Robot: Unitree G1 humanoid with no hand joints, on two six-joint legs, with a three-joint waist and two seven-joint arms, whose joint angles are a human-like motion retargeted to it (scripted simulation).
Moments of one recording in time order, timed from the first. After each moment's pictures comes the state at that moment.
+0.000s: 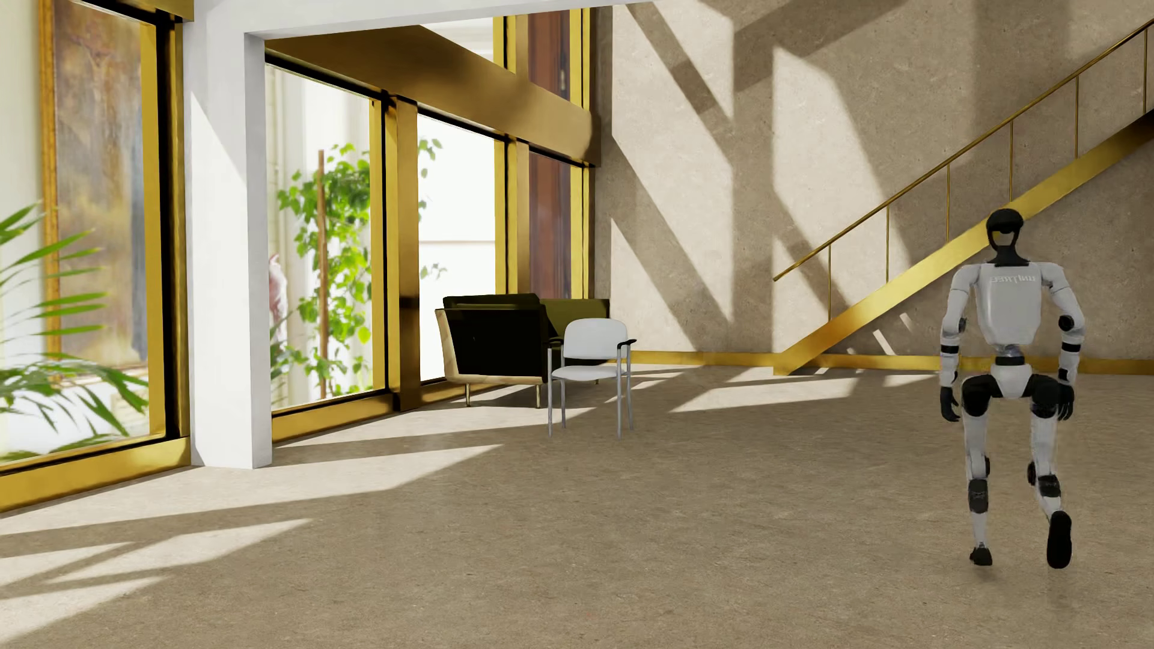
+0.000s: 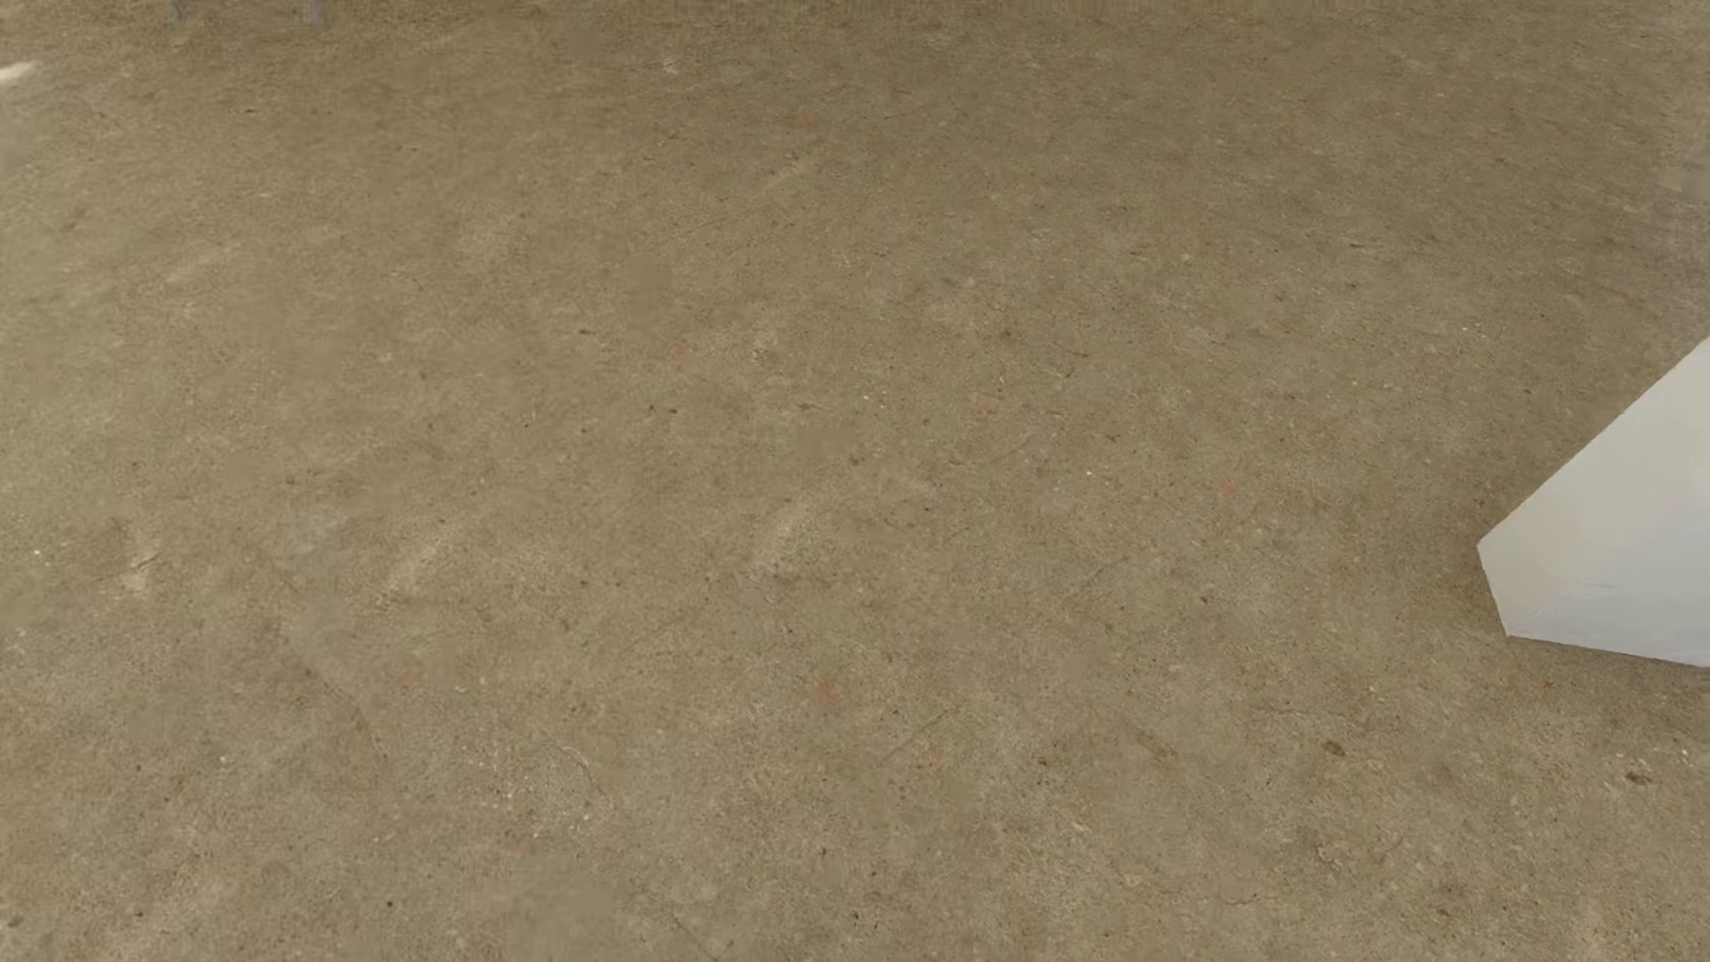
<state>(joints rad) -0.29 -0.12 0.14 0.01 0.05 0.04 0.00 0.00 0.12 0.82 1.35 0.29 0.23 -0.36 0.10 0.34 -0.36 0.00 0.00 -0.50 0.66 0.94 0.88 0.00 0.00 0.00 0.00 0.00 0.00</state>
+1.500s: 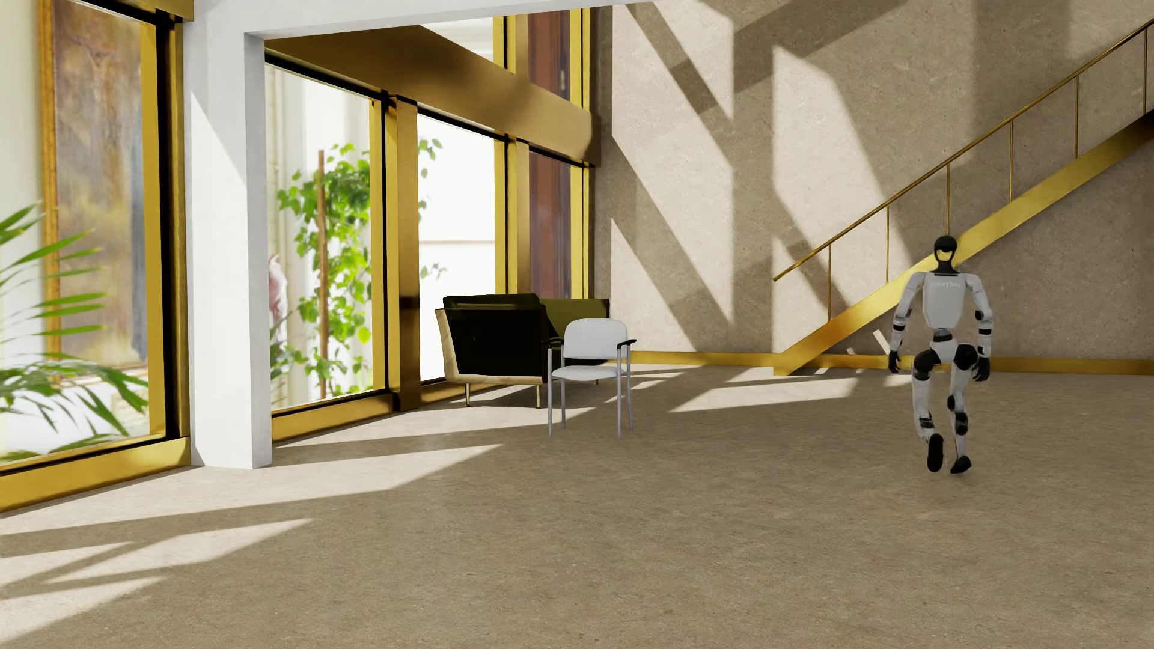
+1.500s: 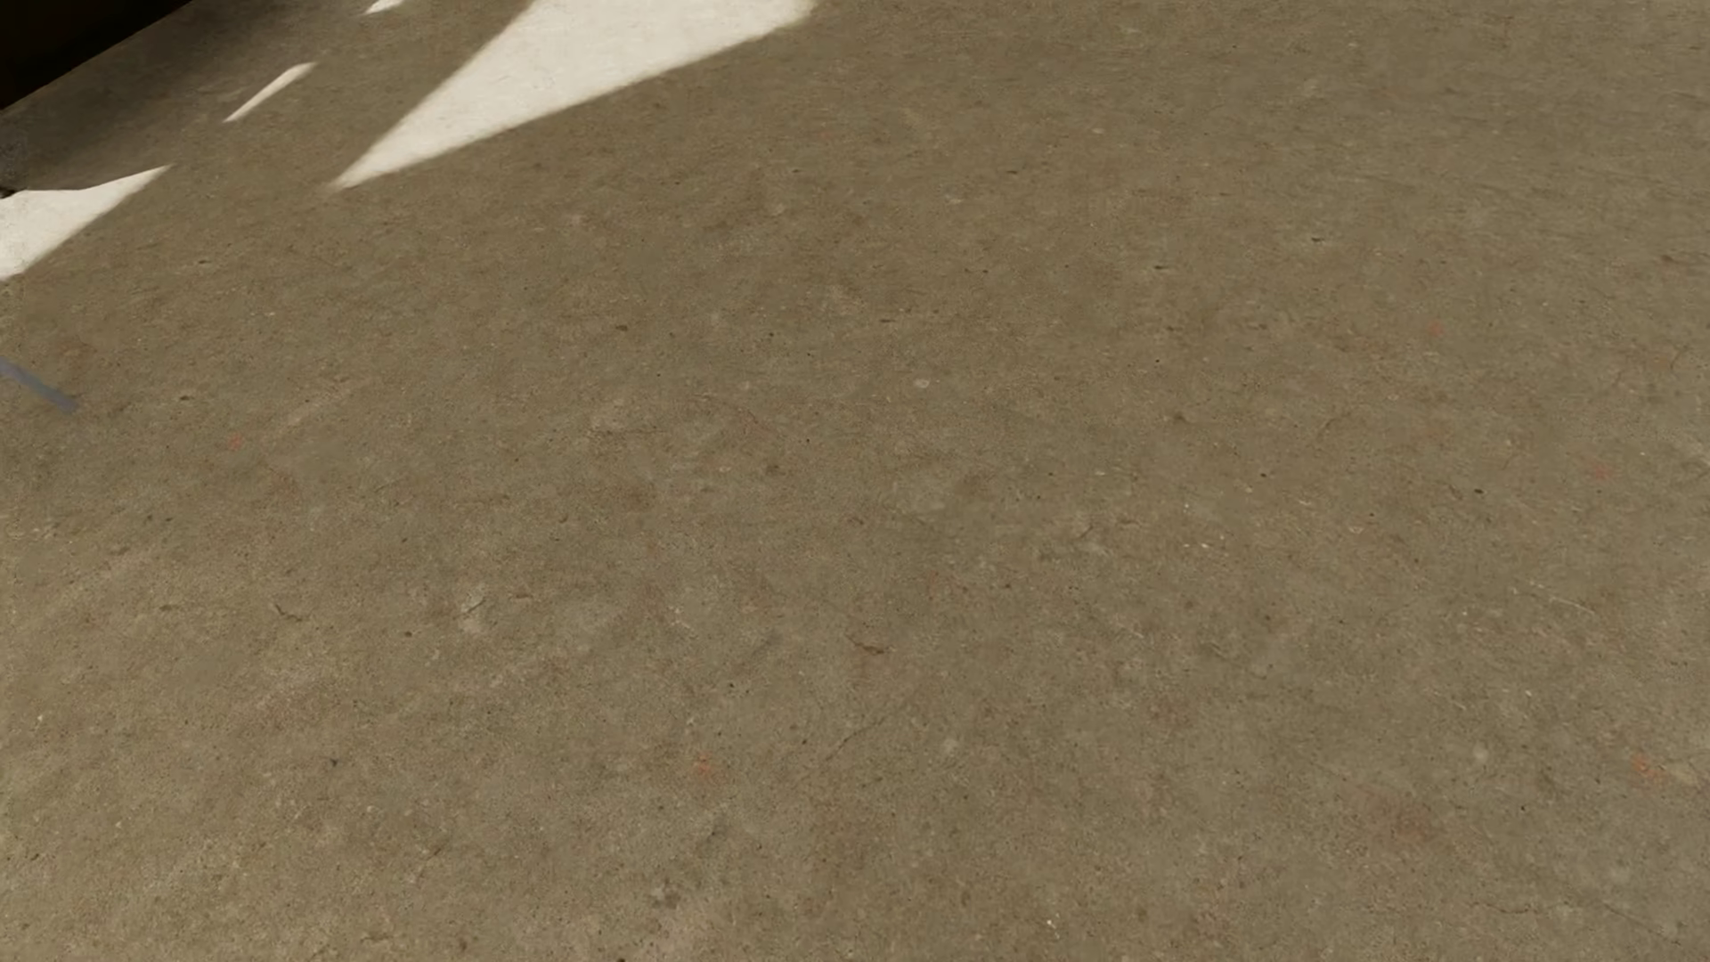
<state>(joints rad) 0.02 -0.41 -0.06 0.18 0.21 0.20 0.00 0.00 0.07 1.35 0.71 0.30 0.32 -0.03 0.17 0.36 -0.36 0.00 0.00 -0.38 0.55 0.83 0.98 0.00 0.00 0.00 0.00 0.00 0.00</state>
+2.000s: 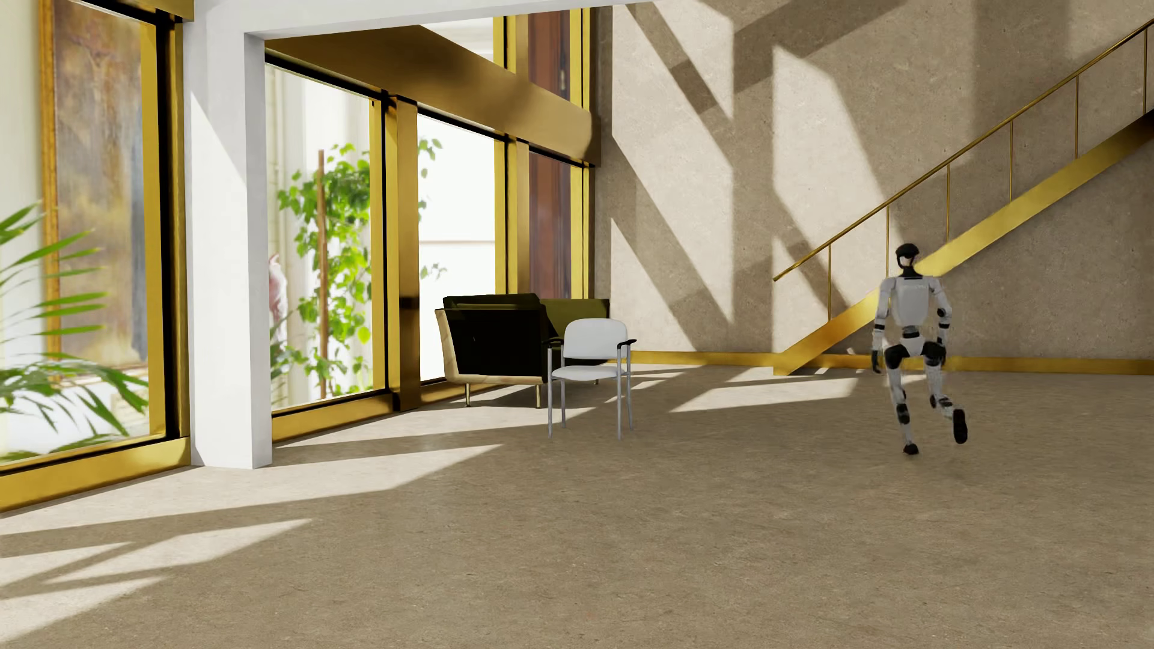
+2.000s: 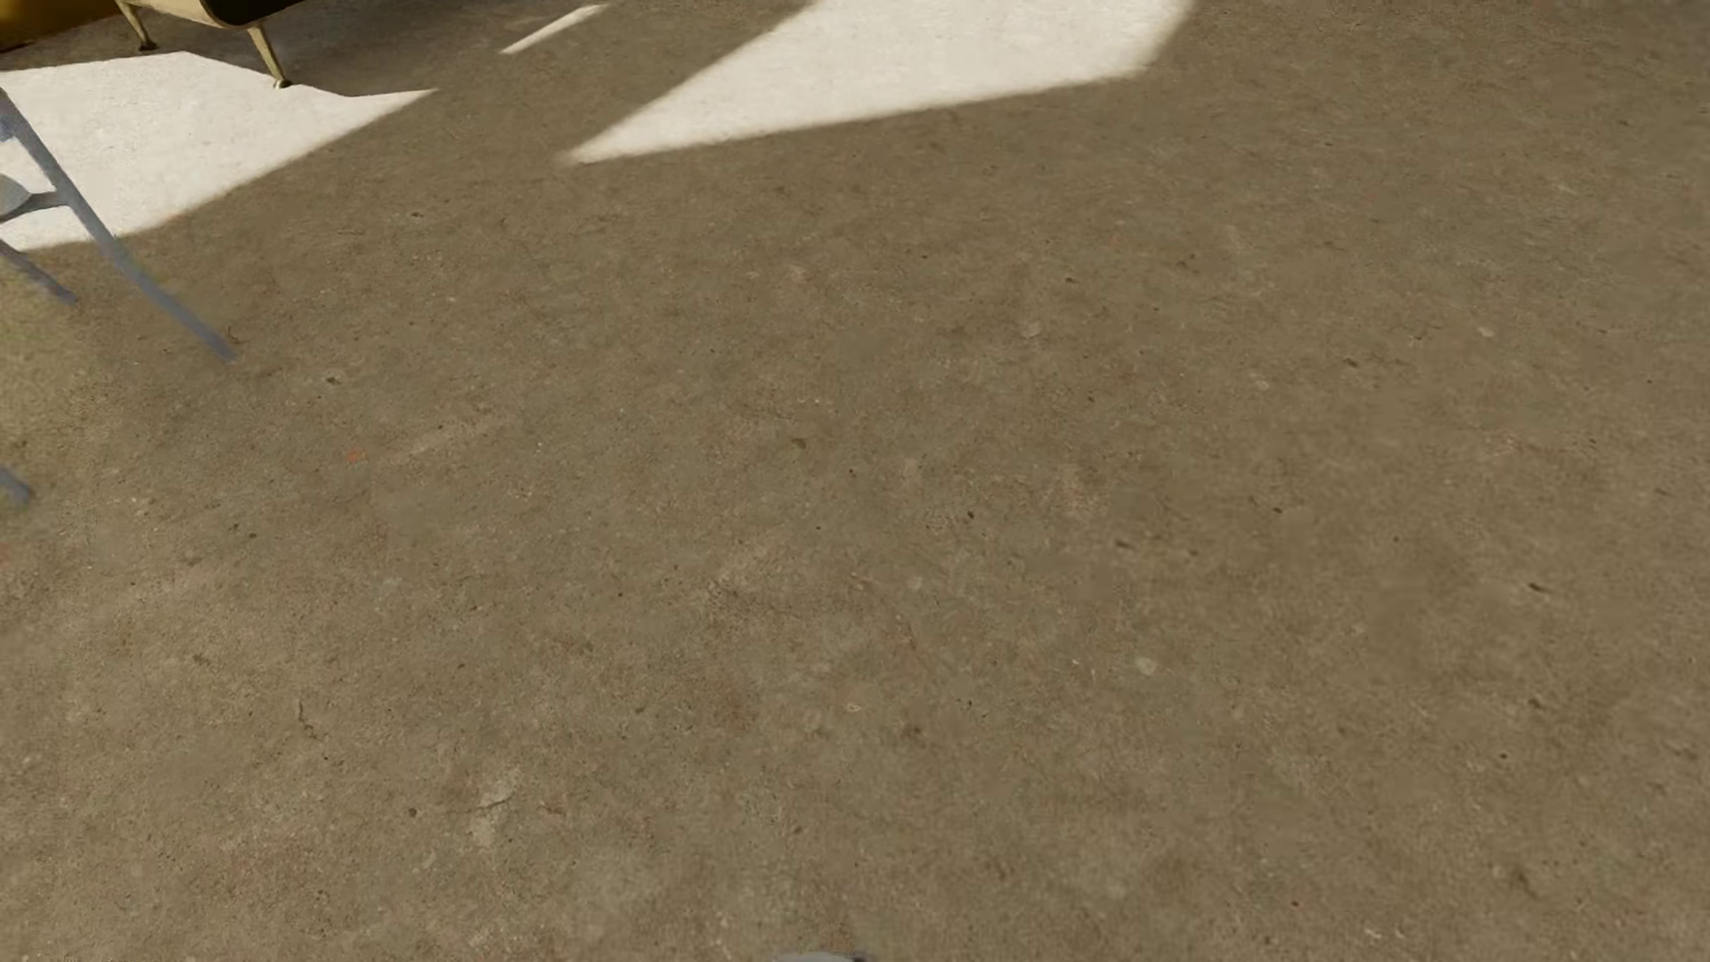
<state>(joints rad) -0.40 0.02 0.22 -0.08 0.01 0.16 0.00 0.00 0.08 0.85 1.44 0.40 0.20 -0.30 0.00 0.39 -0.40 0.00 0.00 -0.48 0.45 1.02 0.88 0.00 0.00 0.00 0.00 0.00 0.00</state>
